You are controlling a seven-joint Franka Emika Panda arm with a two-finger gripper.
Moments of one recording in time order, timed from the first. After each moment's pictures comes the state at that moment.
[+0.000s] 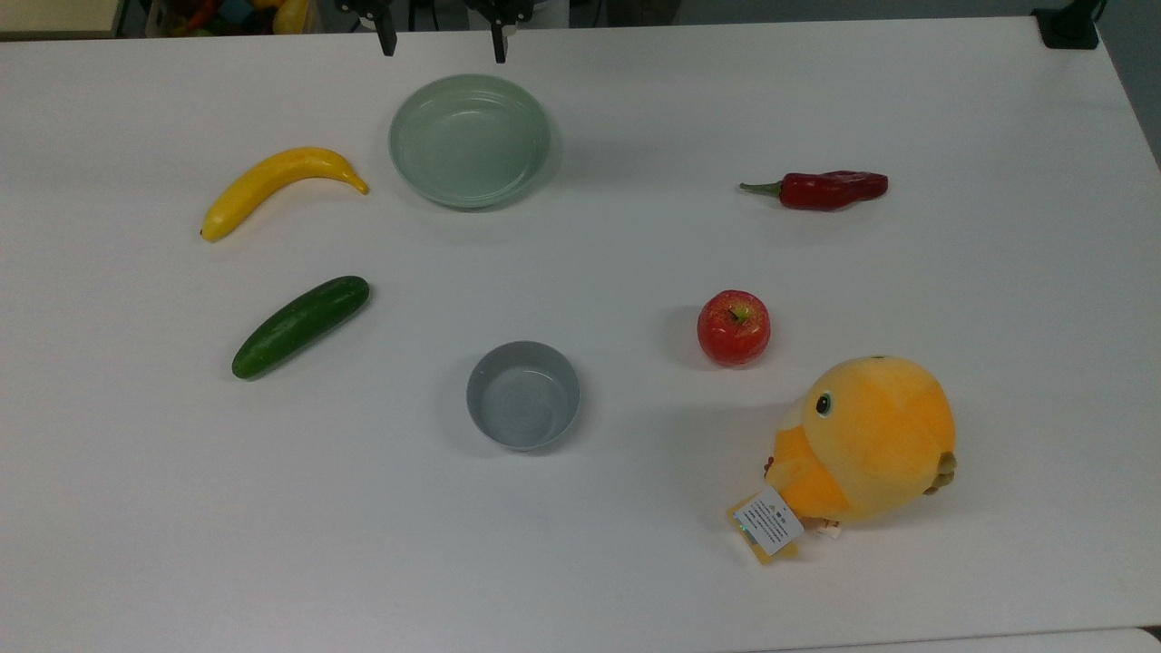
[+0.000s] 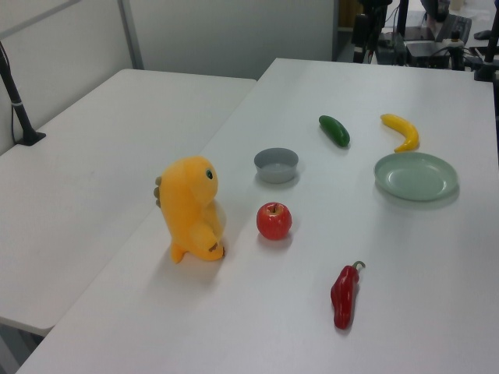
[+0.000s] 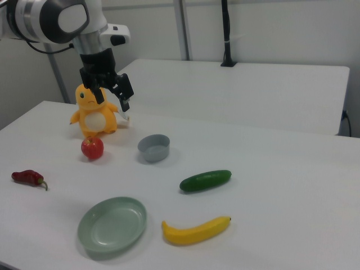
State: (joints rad) arm 0.12 0.04 -0.11 -1.57 0.04 1.70 0.06
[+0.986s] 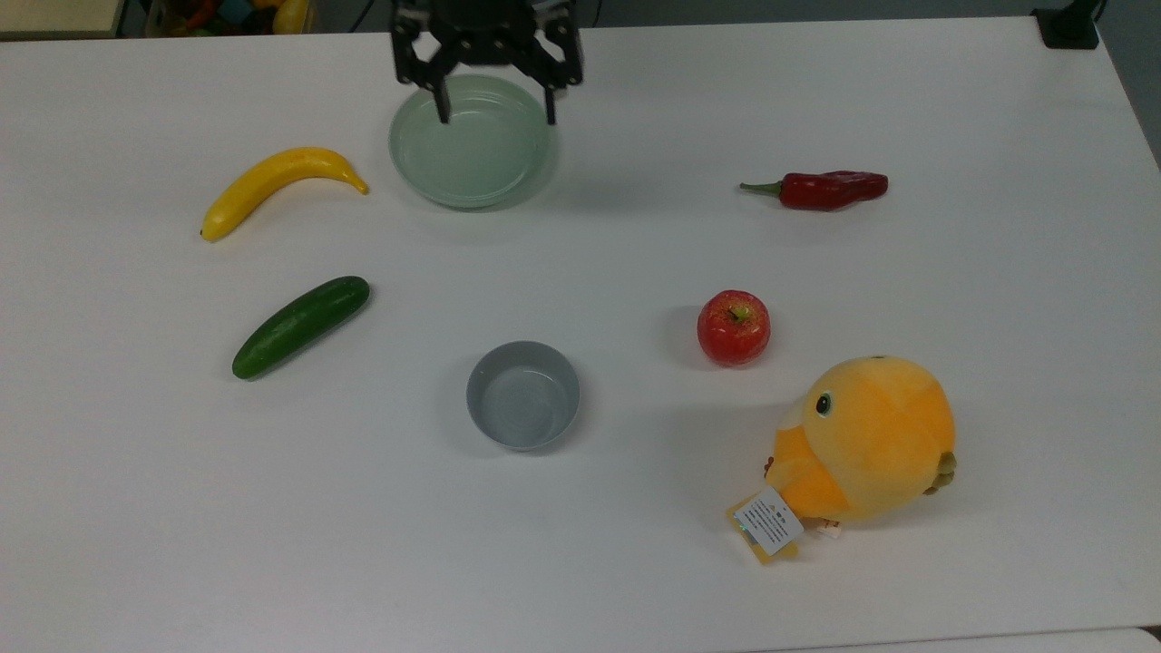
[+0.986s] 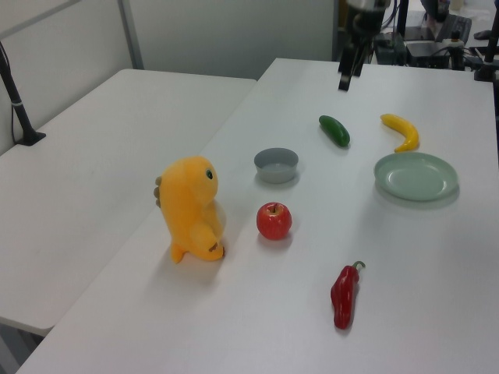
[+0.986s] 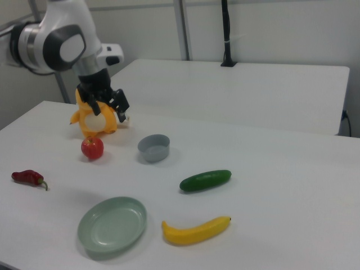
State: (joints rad) arm 0.19 0.05 -0.09 -1.74 0.04 1.96 0.06
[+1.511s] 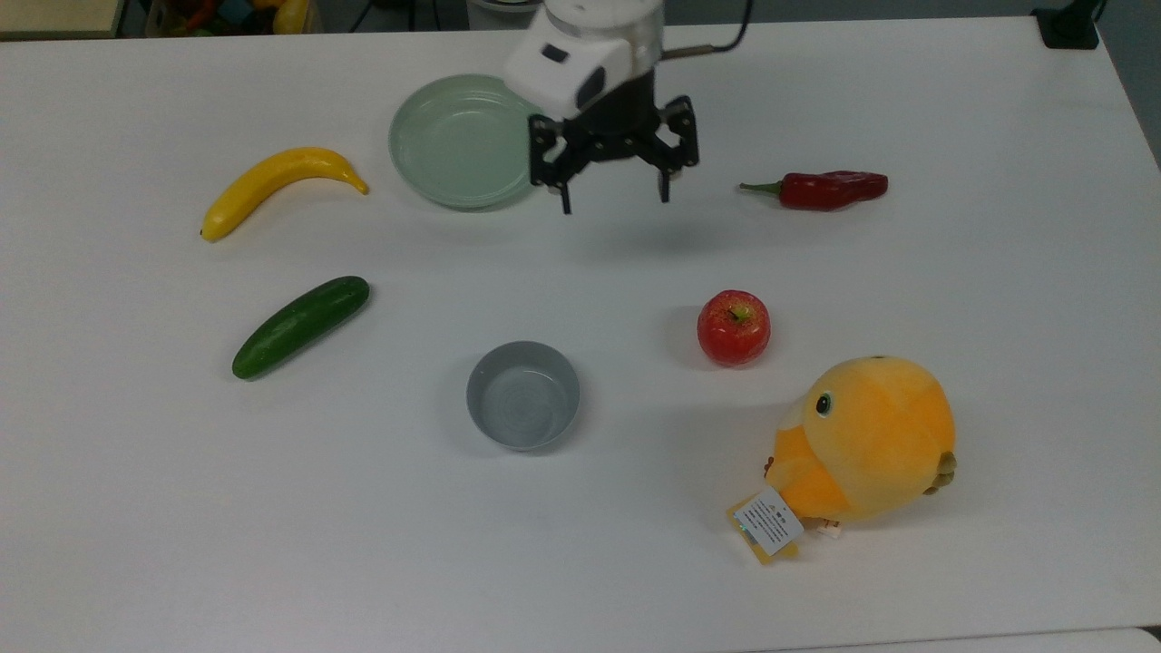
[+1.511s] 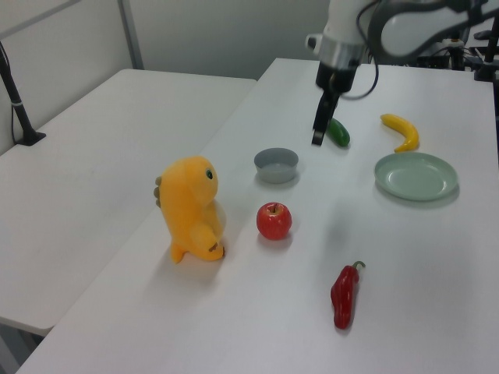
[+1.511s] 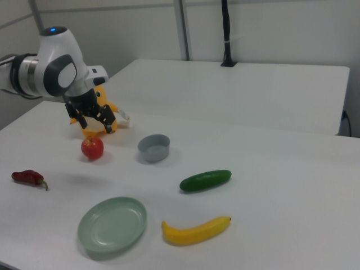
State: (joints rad) arm 0.25 0.19 0.01 -1.77 0.04 2.17 0.07
